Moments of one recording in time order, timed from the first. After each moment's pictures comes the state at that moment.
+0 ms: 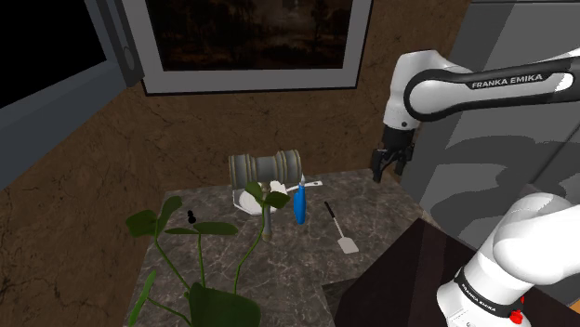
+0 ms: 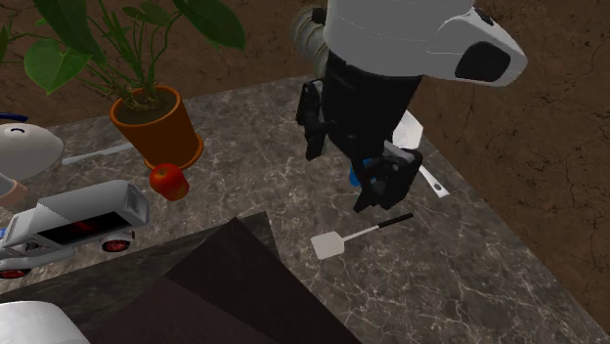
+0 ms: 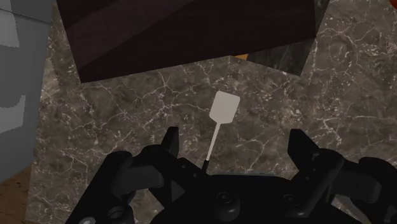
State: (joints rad) arm -0.02 -0.66 0.05 -2.60 0.09 1.85 0.18
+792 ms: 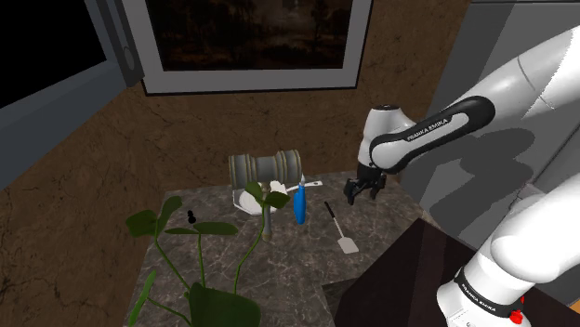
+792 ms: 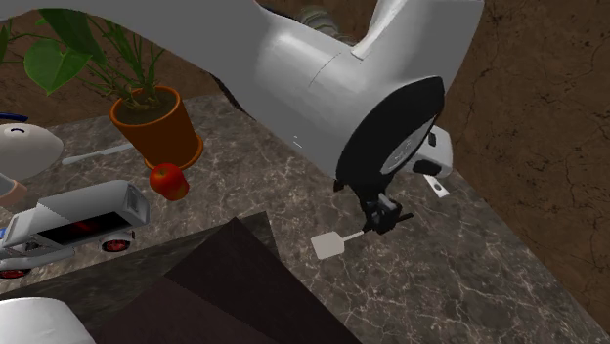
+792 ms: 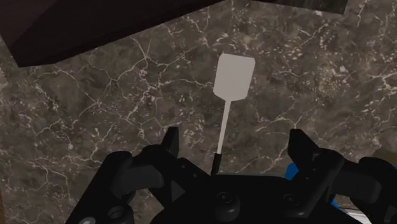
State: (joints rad) arm -0.07 -0.28 0.11 -2.72 0.08 2.42 0.30
